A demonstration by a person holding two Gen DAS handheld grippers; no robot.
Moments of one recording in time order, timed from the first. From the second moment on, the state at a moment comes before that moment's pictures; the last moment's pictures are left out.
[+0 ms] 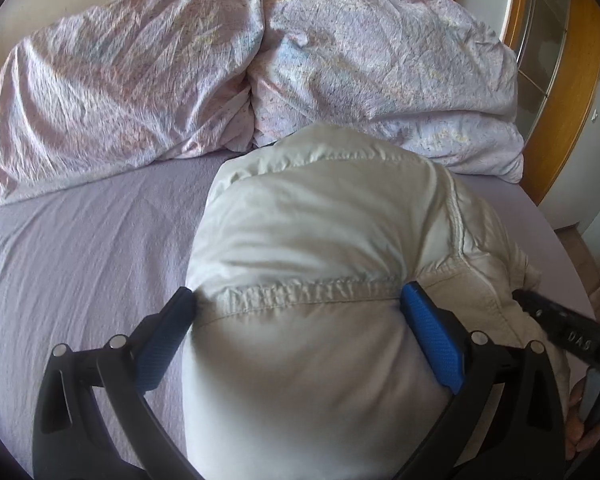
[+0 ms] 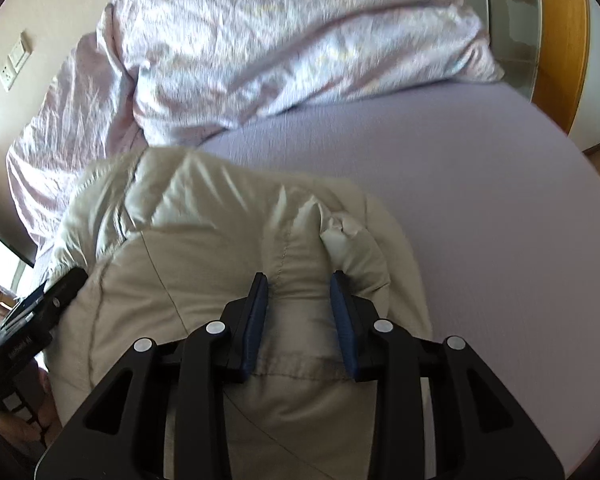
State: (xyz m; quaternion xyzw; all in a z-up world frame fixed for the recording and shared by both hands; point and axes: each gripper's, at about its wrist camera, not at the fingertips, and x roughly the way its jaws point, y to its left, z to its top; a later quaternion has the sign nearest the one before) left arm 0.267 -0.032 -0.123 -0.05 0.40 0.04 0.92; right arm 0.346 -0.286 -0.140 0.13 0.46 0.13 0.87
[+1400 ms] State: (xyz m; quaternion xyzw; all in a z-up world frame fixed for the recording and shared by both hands) left arm 0.226 0.048 -0.098 -0.11 0.47 -0.02 0.87; right arm 0.366 -0.326 -0.189 0.37 0.62 0.26 0.65
